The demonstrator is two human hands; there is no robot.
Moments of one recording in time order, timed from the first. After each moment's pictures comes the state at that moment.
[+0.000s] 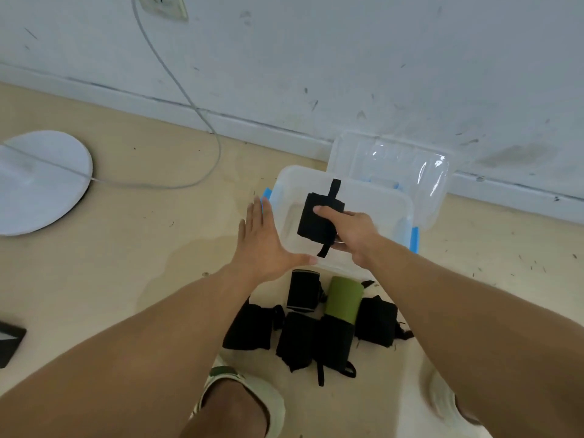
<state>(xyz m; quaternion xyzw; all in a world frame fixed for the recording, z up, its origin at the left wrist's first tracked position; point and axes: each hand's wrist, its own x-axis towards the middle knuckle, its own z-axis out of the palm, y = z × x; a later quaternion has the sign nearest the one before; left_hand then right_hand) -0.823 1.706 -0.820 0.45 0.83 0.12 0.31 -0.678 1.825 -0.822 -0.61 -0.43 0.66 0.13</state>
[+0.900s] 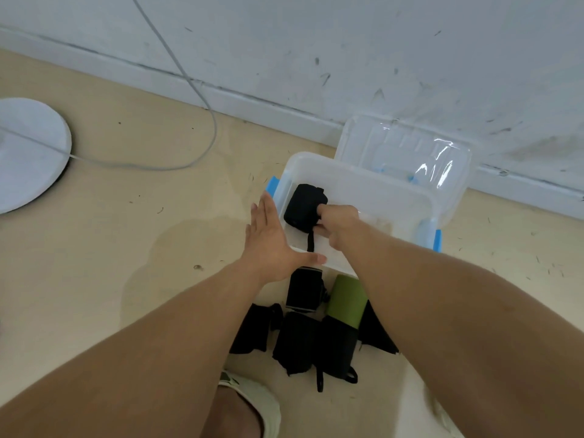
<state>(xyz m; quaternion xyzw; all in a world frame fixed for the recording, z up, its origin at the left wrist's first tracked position) -0.819 1.714 -0.846 0.40 0.81 0.16 0.40 -0.727 1.847 -0.896 -0.68 -0.31 0.65 0.12</state>
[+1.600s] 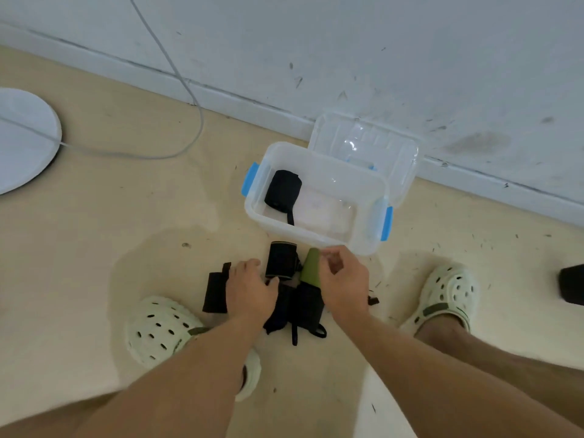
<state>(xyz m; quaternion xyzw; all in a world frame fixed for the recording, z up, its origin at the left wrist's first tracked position) -0.739 1.605 -0.874 0.32 0.88 0.15 0.31 -0.597 1.691 -0.823 -0.63 -0.61 0.43 0.21</state>
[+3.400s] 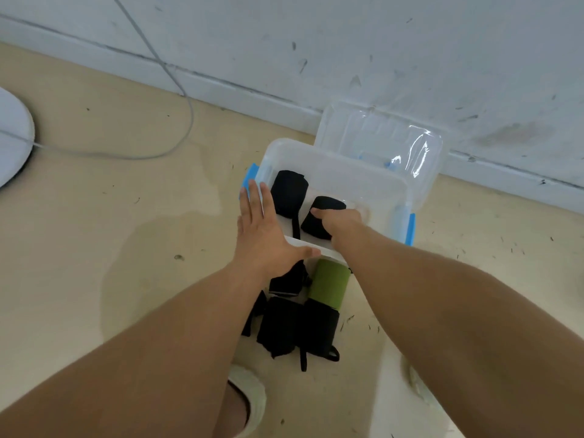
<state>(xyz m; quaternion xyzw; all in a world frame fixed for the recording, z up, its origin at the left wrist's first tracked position) -0.790 1.711 -0.848 0.45 0.83 0.14 0.31 -0.682 1.838 -0.882 -0.75 -0.38 0.54 0.04</state>
